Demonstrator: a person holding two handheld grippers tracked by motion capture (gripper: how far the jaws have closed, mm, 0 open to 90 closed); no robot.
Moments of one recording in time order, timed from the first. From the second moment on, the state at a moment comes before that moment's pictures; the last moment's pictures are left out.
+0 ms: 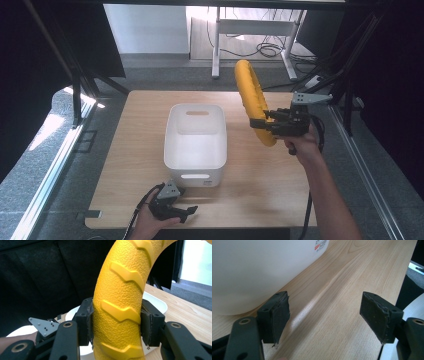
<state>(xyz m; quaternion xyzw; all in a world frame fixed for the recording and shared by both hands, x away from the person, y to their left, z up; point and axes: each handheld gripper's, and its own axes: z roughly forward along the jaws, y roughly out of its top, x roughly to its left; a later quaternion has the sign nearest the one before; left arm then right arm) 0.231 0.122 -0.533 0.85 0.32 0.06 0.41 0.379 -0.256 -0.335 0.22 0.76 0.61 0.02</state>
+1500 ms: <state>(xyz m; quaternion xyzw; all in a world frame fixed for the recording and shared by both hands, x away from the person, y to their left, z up) 0.232 0.122 -0.534 0.85 0.32 0.06 0.41 0.363 -0.223 -0.311 0.17 0.75 0.64 0.01</state>
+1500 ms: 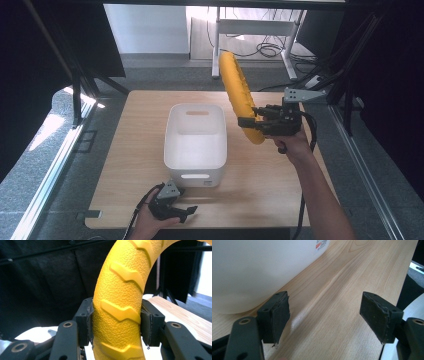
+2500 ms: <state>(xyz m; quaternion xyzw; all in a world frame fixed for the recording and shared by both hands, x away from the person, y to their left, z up) 0.232 0.122 -0.534 0.85 0.32 0.06 0.41 0.349 -0.180 -0.293 0.11 0.75 0.66 -0.01</state>
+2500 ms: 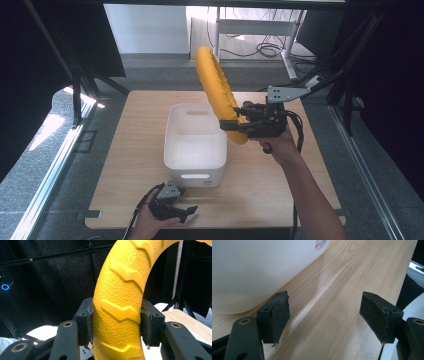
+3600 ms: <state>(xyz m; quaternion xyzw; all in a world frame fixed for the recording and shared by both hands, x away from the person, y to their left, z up) 0.232 0.123 -0.533 0.85 0.32 0.06 0.41 0.343 -0.140 -0.300 0.07 0.75 0.65 -0.06</state>
